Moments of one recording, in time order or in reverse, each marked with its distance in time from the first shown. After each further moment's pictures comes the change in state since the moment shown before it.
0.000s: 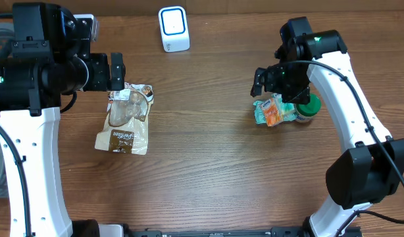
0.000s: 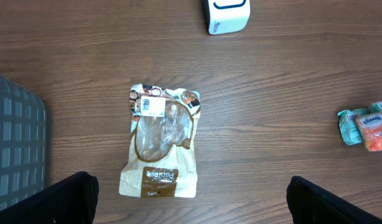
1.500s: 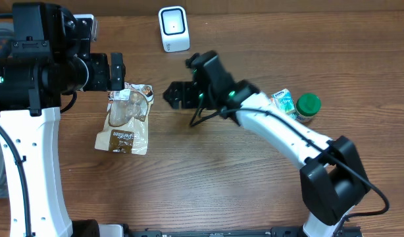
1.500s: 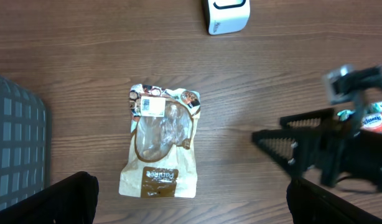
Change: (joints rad) left arm 0.000 0.000 0.000 0.000 0.000 0.000; right arm 0.483 0.000 -0.341 1.005 -0.104 0.298
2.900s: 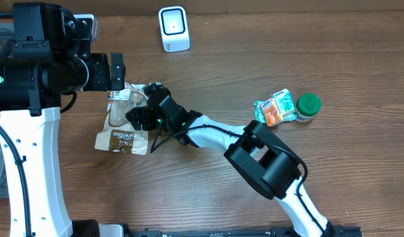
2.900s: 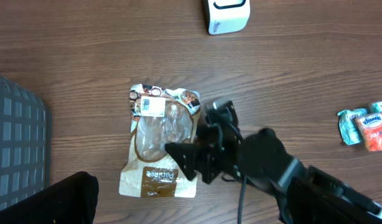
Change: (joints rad) left arm 0.000 0.000 0.000 0.000 0.000 0.000; right arm 0.185 0.447 0.109 0.484 0.105 0.047
